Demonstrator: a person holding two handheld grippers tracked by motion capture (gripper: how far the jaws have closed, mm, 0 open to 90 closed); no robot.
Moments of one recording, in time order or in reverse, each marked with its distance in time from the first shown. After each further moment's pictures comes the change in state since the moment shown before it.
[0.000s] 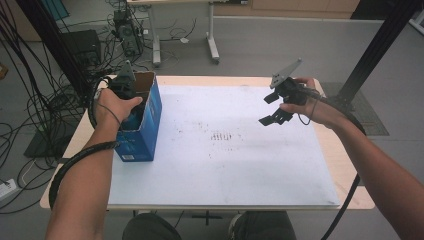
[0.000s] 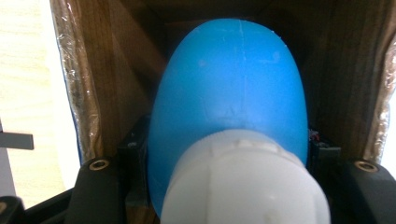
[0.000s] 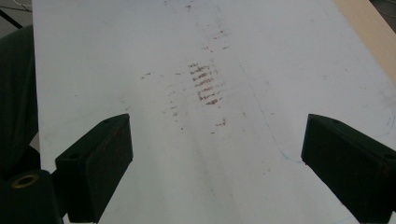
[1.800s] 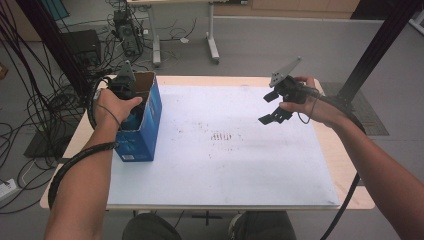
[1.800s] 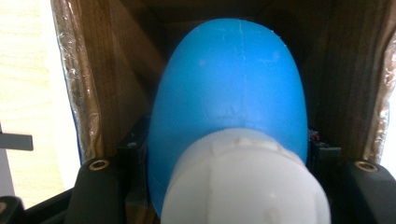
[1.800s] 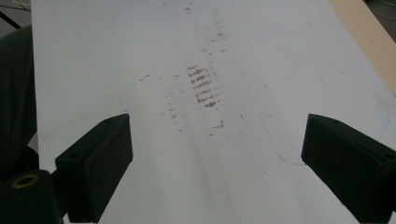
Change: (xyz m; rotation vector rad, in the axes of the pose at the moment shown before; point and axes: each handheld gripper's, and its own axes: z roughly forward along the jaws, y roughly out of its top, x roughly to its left) left arm 0.000 -0.001 0.000 -0.004 -0.002 0.002; right arm 0.000 0.004 -0.002 -0.002 -0.005 -0.009
